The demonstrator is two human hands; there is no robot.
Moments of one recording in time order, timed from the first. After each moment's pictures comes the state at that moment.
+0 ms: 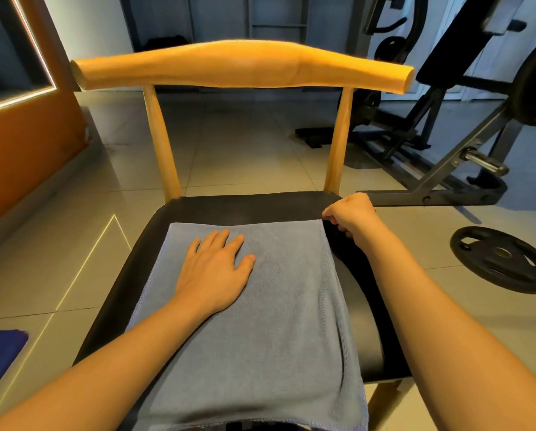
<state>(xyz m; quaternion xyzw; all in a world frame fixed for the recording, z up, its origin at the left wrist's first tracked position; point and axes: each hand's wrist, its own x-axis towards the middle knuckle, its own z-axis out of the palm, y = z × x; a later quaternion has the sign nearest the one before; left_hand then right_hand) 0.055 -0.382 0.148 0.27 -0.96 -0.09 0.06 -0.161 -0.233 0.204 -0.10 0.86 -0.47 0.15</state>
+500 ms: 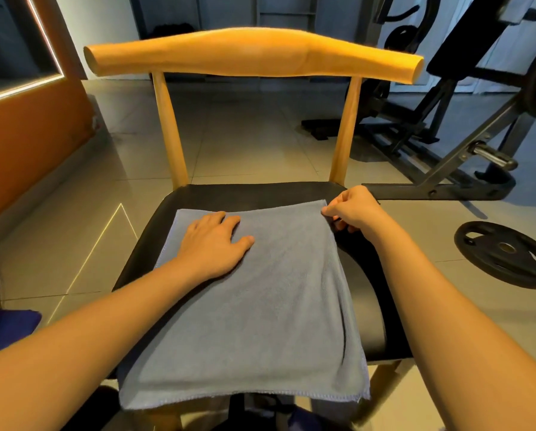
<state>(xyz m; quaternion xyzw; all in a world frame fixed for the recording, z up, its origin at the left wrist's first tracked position) 0.050 -0.408 0.158 0.28 -0.95 -0.11 0.05 -0.155 -0.224 0.202 -0.21 0.88 -0.38 0.18</state>
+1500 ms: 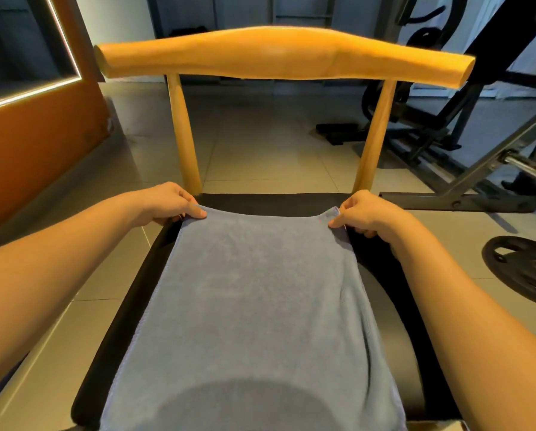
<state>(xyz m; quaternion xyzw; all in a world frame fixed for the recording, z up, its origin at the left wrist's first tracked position) 0.038 -0.560 0.208 0.41 -0.84 -0.36 -0.02 -0.184 -0.266 0.208 -0.26 0.90 -0.27 0.22</state>
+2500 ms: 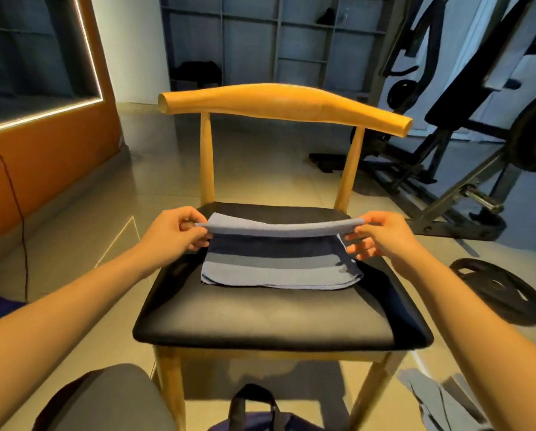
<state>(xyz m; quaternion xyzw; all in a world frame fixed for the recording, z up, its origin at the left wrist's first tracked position) 0.163 -0.437 0.218 0.28 -0.81 -0.45 0.25 -0.102 -0.159 0.240 -0.23 0.80 -0.54 0.17</state>
